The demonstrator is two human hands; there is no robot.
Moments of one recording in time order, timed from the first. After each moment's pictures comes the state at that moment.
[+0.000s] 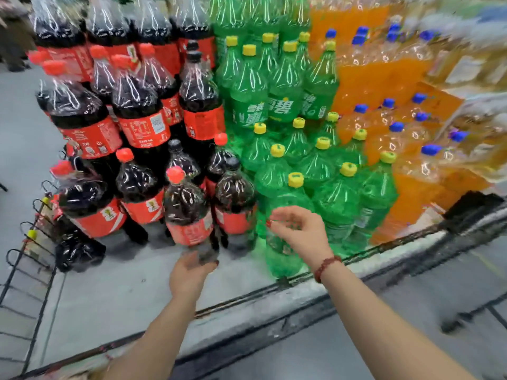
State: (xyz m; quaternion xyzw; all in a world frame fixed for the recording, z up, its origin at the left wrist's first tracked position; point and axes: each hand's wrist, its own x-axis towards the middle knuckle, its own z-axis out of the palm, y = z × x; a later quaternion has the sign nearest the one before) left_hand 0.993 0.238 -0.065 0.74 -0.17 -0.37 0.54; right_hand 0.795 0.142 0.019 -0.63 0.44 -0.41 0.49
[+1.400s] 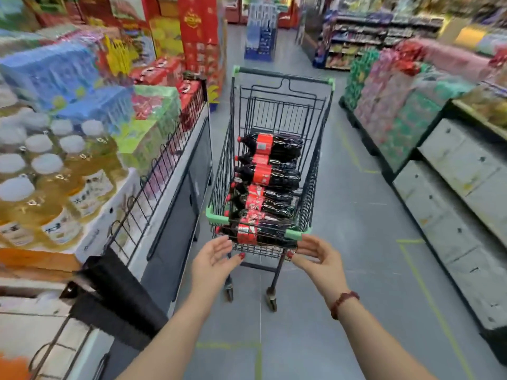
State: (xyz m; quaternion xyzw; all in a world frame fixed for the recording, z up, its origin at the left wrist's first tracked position) left_hand 0.204 -0.018 -0.031 0.35 -0.59 -0.67 0.27; right_hand 0.060 0.139 -0.030 -0.15 0.74 -0.62 0.19
